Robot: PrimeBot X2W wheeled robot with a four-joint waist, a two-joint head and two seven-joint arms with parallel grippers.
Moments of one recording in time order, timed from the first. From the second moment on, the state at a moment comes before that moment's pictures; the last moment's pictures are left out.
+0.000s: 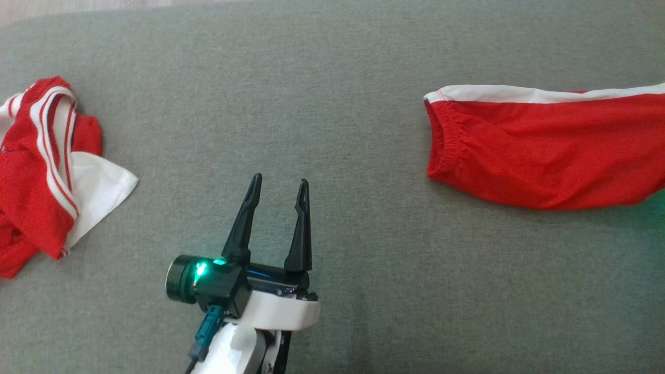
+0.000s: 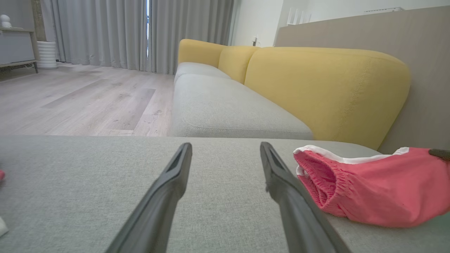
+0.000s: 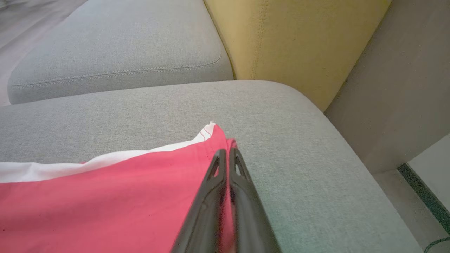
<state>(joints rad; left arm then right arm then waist) -0.18 0.05 -0.51 0.07 -0.28 0.19 -0.25 -0.75 -0.64 0.47 1.06 0.77 0.12 -0.14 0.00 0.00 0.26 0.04</state>
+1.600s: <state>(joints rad) 0.04 0.05 -0.43 0.05 -0.29 0.19 -0.25 -0.15 -0.21 0.27 0.28 0.40 0.12 -0.21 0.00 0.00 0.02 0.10</state>
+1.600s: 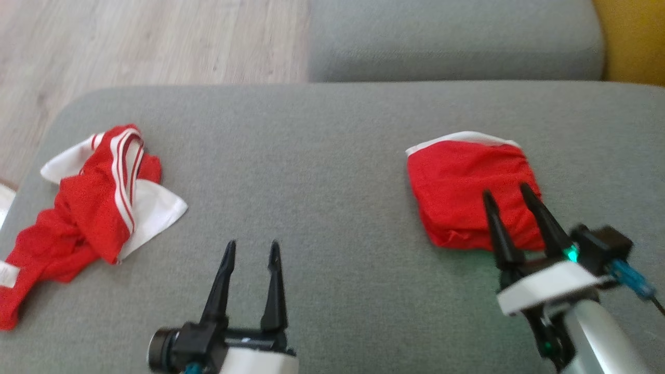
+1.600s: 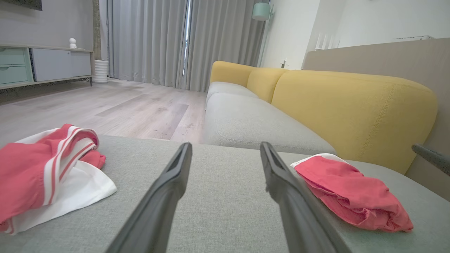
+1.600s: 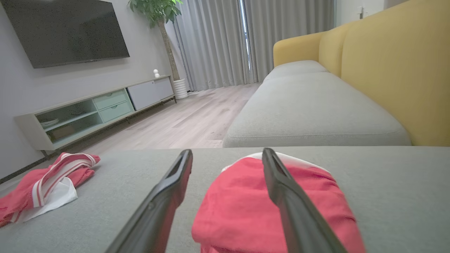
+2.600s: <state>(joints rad) 0.24 0.05 -0.31 0.00 -0.20 0.21 -0.25 0.16 -0.08 0.09 0.18 0.16 0.12 -0.25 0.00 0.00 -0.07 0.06</state>
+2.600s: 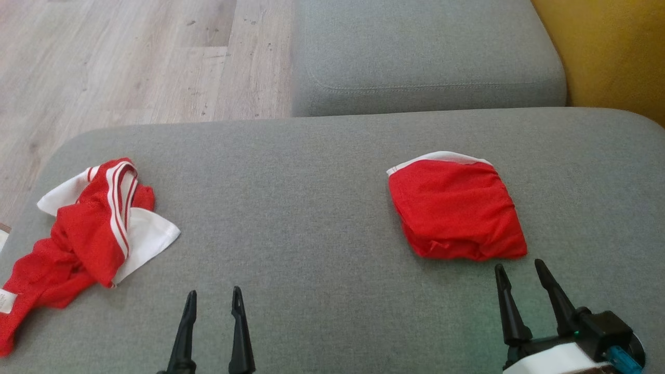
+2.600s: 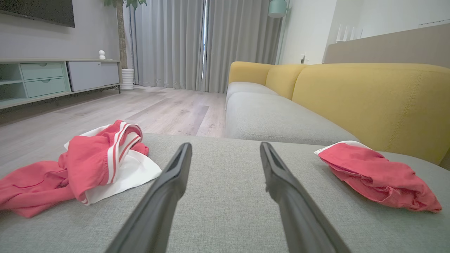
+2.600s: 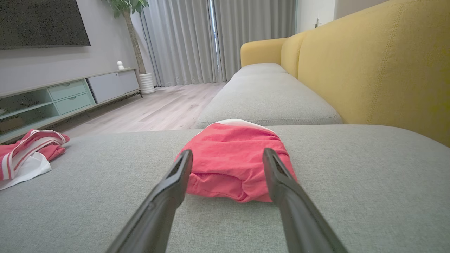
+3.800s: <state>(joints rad) 0.23 0.06 -0.30 0.02 -0.17 0.19 -0.25 0.18 -0.08 0.09 0.18 0.15 0.12 -0.25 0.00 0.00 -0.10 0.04</state>
